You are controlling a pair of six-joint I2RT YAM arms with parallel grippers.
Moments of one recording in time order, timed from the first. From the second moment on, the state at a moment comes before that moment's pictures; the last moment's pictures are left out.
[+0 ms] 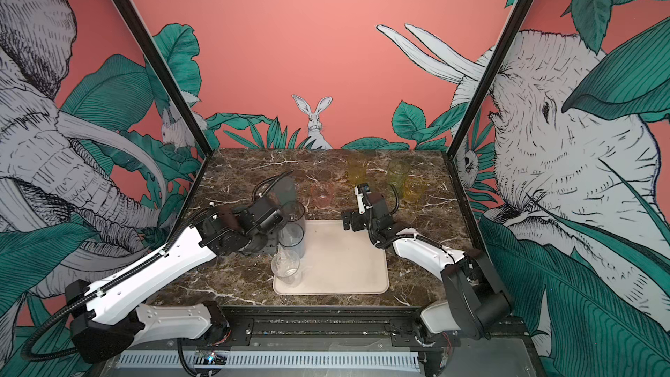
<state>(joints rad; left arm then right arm) -0.91 1.20 1.29 -1.32 -0.31 -0.84 0.55 1.41 0.74 0.05 0.00 0.23</state>
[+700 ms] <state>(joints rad) -0.86 1.01 1.25 -1.15 -0.59 -0.61 0.54 1.29 0.92 -0.21 0.09 0.32</state>
